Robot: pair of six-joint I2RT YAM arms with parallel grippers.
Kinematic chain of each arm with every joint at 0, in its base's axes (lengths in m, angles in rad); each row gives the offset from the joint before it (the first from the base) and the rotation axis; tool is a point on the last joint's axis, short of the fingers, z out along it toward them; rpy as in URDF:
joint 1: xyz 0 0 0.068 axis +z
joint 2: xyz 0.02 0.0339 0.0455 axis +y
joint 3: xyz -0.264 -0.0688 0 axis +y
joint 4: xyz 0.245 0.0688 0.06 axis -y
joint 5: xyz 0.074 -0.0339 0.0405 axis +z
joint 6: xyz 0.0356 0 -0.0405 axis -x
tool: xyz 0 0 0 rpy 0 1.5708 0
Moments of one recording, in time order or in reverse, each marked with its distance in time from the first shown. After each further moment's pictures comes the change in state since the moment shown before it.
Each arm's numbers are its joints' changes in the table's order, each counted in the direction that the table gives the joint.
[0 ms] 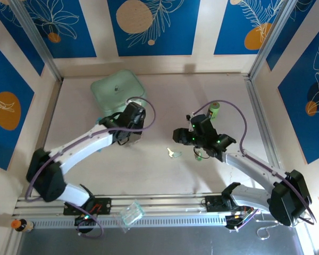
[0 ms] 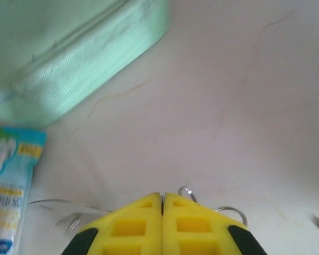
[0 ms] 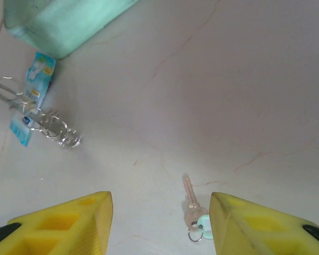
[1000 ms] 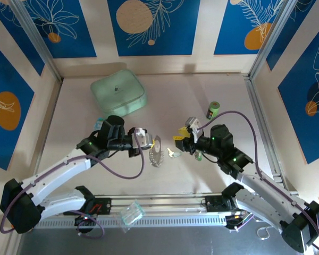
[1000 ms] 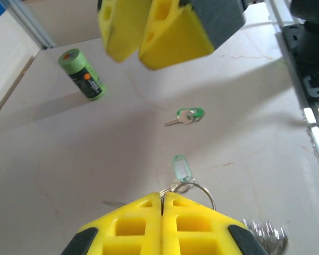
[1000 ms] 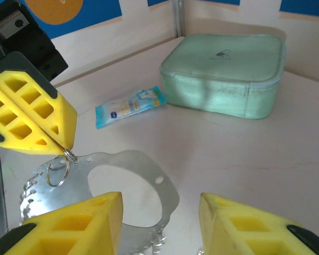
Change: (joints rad) left arm 0.003 -0.346 0.336 0.335 -0.893 -0.957; right arm 0.011 -0.319 0.189 0.294 0.288 0.597
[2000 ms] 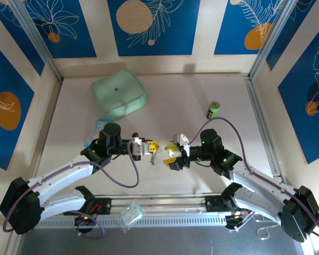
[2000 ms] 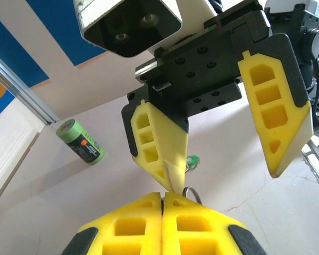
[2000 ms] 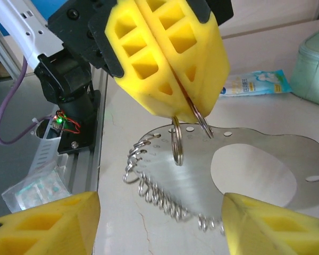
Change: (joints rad) left arm 0.000 -0.011 0.195 0.414 -0.173 -0.028; right arm 0.065 0.106 0.089 0.111 0.379 0.146
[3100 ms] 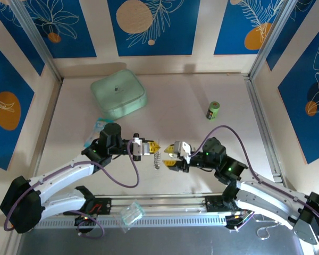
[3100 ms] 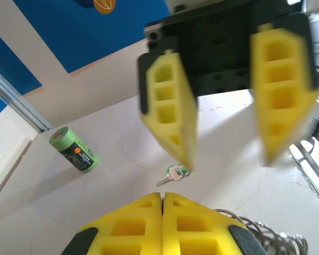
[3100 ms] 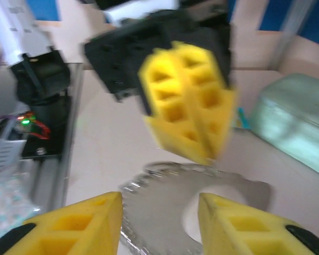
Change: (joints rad) left arm 0.000 0.014 0.003 0.027 -0.040 0.014; right arm 0.138 -0.164 0.035 0.017 -0.277 0.096
